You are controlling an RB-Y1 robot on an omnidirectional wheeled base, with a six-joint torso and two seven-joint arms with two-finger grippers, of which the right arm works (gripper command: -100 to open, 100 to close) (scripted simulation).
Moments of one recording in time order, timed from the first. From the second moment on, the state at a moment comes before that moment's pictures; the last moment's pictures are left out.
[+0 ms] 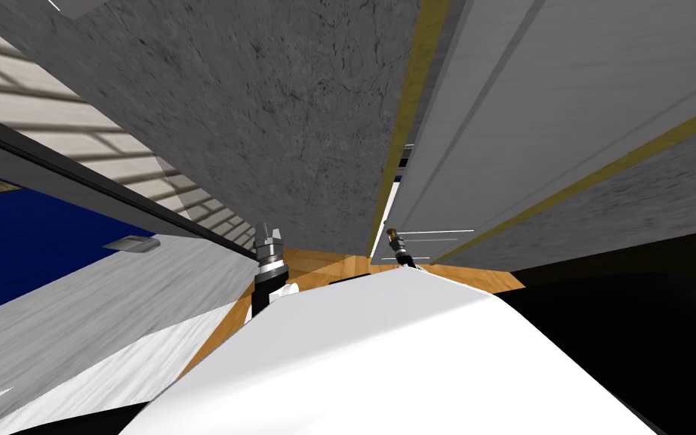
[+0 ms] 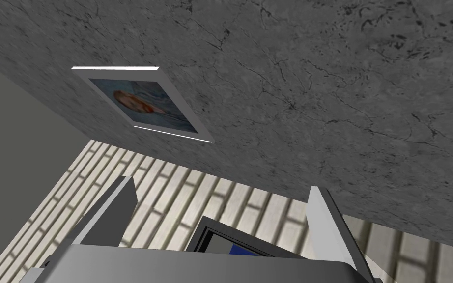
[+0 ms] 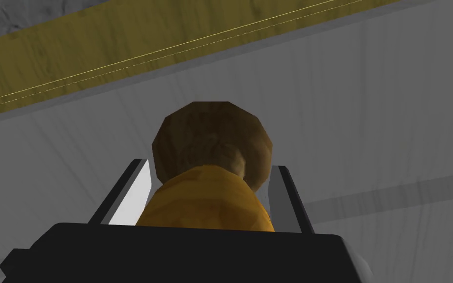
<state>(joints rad) 0.00 -0.34 0.09 -0.65 -0.32 -0.91 -0.45</state>
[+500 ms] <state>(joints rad) -0.02 -0.34 0.10 -0.65 -0.34 -0.91 -0.57</state>
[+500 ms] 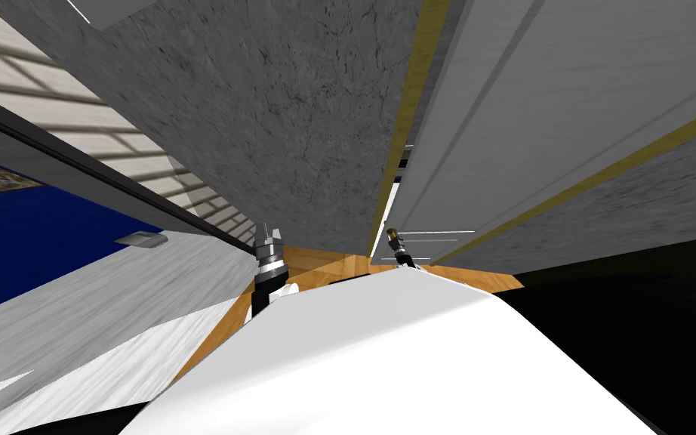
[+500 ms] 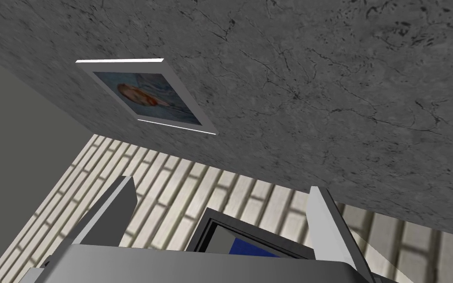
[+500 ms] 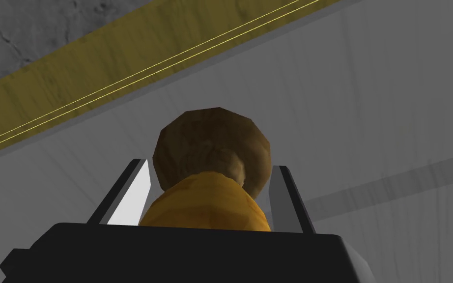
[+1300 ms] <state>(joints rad) -0.03 -0.34 0.12 -0.64 -0.38 -0.90 -0.77</state>
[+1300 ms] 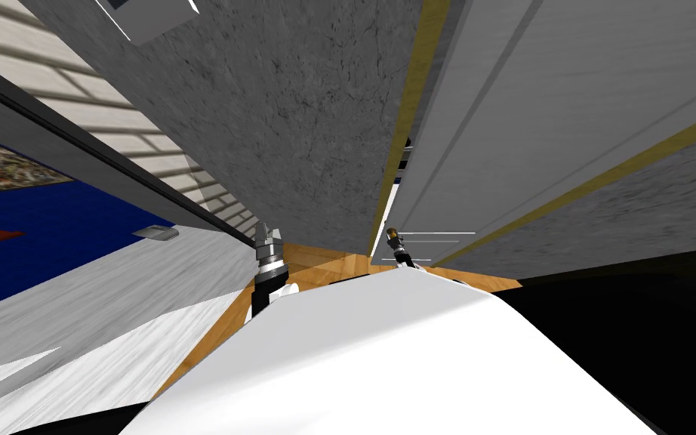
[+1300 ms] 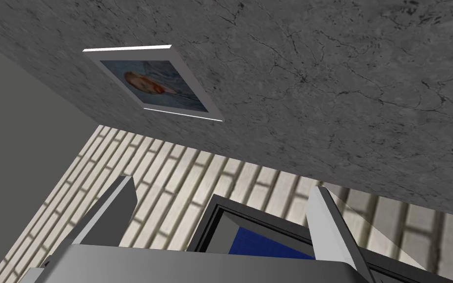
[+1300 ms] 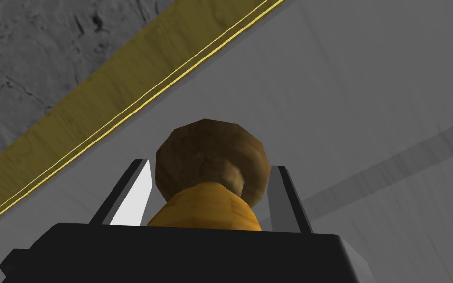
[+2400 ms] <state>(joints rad) -0.06 -0.34 0.14 -0.64 -0.44 -0.89 -1.05</state>
